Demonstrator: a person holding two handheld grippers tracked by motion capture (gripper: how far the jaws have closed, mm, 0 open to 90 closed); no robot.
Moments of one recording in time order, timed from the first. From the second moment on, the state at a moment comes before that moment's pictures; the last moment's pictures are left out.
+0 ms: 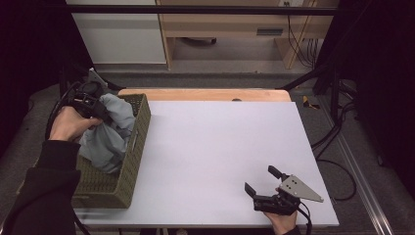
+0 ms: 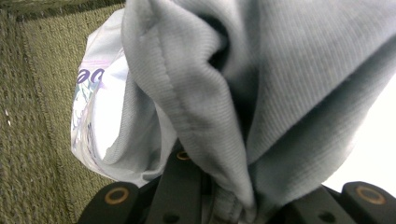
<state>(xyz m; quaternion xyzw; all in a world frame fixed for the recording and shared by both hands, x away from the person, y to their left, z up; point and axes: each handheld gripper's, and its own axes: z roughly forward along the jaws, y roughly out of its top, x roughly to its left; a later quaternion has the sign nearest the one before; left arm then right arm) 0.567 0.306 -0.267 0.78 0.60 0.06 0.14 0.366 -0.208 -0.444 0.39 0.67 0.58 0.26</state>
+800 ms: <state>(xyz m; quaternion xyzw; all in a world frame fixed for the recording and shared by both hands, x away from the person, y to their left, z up) 0.562 0.307 -0.256 0.79 0.60 0.06 0.14 0.367 -0.207 -0.444 0.39 0.67 0.58 0.26</state>
